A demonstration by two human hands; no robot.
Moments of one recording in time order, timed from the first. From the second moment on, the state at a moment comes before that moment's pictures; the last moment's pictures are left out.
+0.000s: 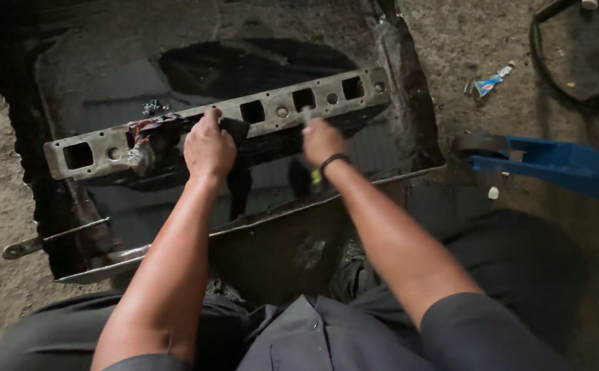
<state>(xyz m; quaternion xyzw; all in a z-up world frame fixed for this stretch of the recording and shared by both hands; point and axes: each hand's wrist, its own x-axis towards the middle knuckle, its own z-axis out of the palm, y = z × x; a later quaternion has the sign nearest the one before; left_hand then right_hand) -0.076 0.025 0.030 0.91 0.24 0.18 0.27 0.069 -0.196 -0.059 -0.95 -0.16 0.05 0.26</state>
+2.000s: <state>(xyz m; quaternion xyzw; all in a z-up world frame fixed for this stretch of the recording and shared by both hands) -0.102 0.023 0.012 0.98 0.11 -0.09 0.14 0.117 -0.180 -0.068 -0.77 -0.02 0.16 0.62</state>
